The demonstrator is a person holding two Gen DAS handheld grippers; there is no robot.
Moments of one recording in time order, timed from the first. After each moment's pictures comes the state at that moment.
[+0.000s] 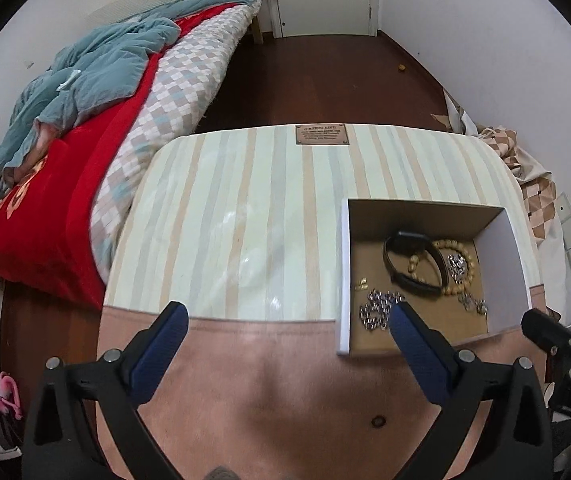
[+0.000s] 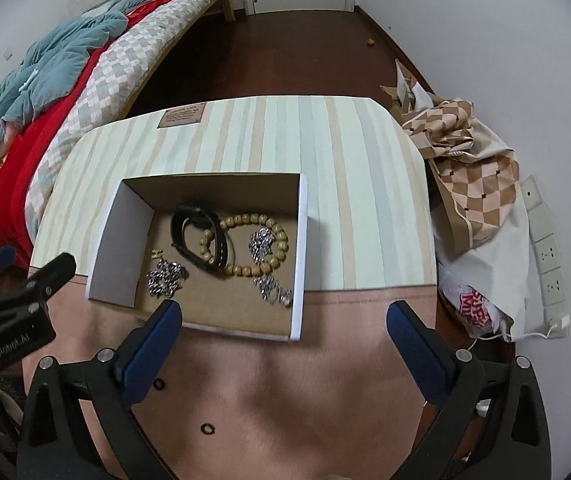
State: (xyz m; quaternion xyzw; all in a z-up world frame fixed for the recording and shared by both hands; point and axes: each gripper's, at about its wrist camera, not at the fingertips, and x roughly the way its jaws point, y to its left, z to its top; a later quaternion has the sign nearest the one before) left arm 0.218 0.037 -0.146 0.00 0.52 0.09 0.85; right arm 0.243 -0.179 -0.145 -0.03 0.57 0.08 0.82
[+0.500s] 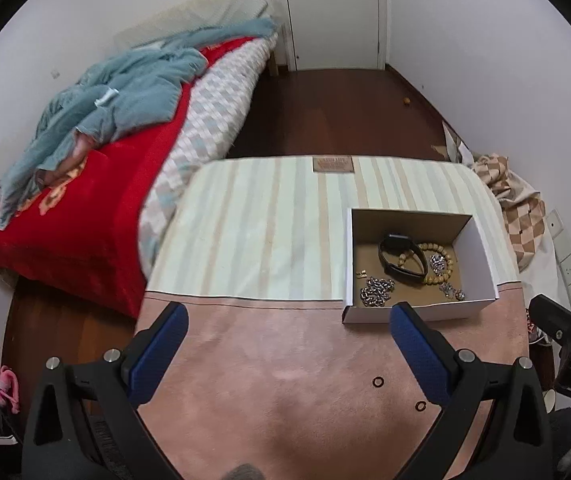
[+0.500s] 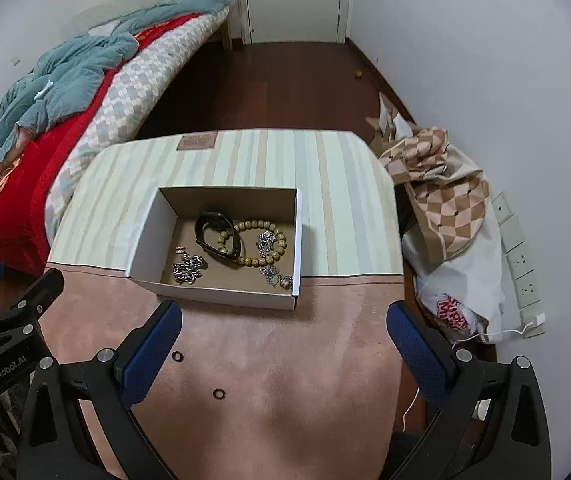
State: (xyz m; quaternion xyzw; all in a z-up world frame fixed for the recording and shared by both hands) left arm 0.148 0.034 -0.086 0.00 0.46 0.11 0.88; right arm 0.177 -0.175 -0.073 -0.04 0.52 0.06 0.85
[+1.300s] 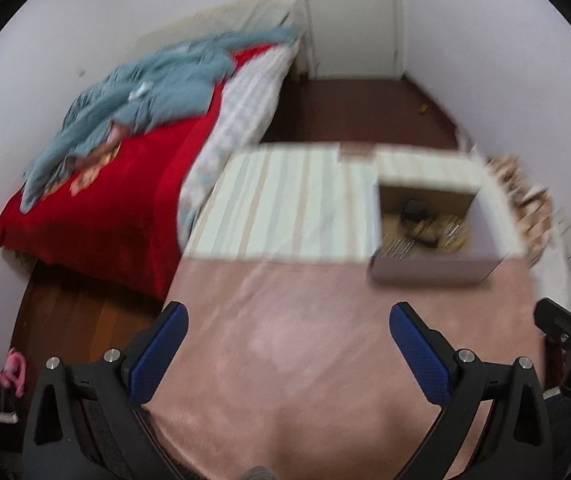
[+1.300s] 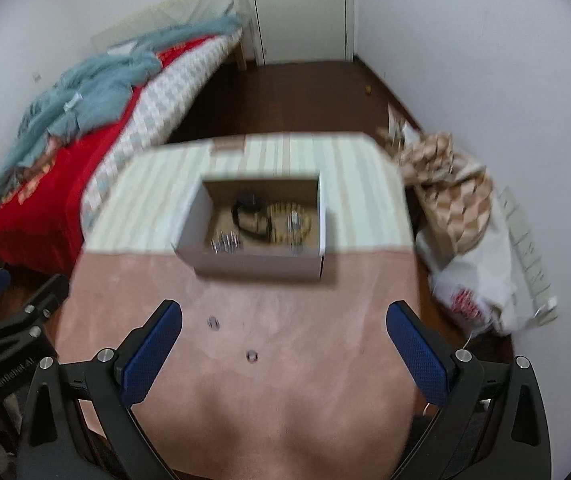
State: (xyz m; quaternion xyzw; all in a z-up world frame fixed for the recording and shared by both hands) left arm 0.079 0.044 -0.107 0.00 0.46 0.15 0.87; right arm 0.100 -0.174 -0.074 -0.01 0.50 0.09 0.86
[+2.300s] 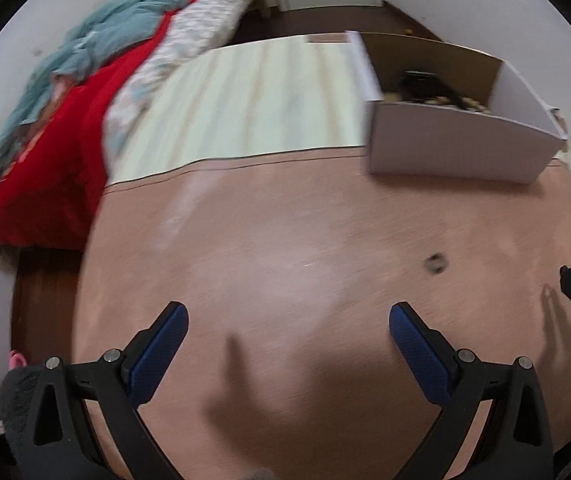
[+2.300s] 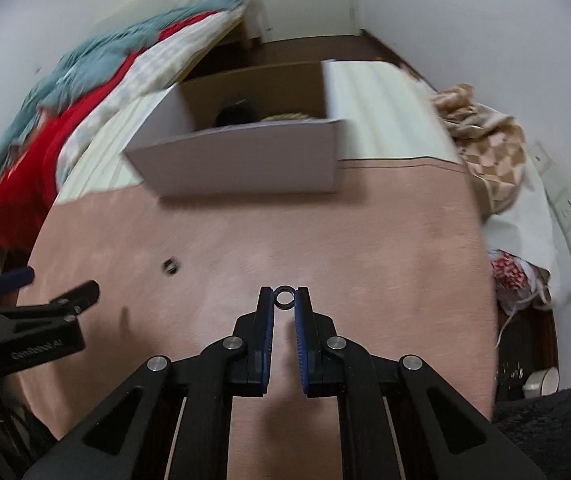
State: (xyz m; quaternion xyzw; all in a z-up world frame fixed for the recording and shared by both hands) left arm 0.113 0.020 -0.227 0.02 0.56 0.10 0.83; right arm 0.095 -0.190 -0.203 0.02 0.50 0.10 0.86
